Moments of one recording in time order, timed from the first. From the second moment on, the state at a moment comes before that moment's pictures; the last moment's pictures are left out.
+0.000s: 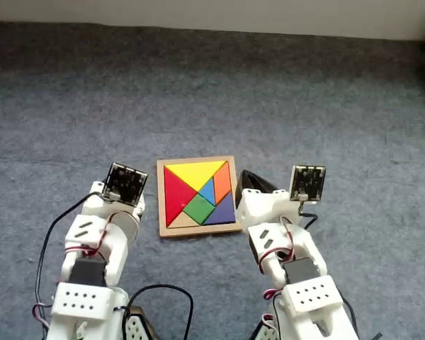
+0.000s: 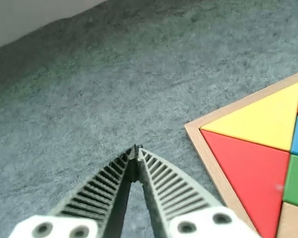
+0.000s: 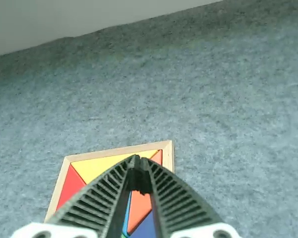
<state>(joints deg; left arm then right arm) -1.5 -82.0 92.7 26.3 -11.6 -21.8 -68.4 90.9 7.1 -17.8</state>
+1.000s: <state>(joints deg) -1.5 -103.3 96.0 39.3 -11.6 -14.4 -104.1 96.0 18.2 -17.8</state>
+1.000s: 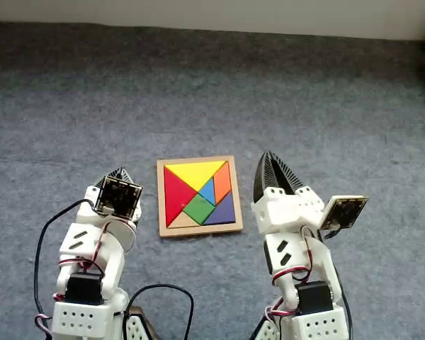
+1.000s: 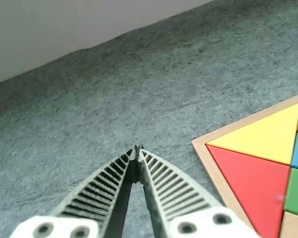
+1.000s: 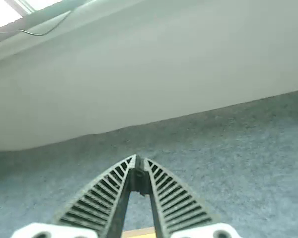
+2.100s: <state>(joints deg) -2.5 -103.3 96.0 75.2 -11.6 -11.3 -104.1 96.0 70.8 -1.0</state>
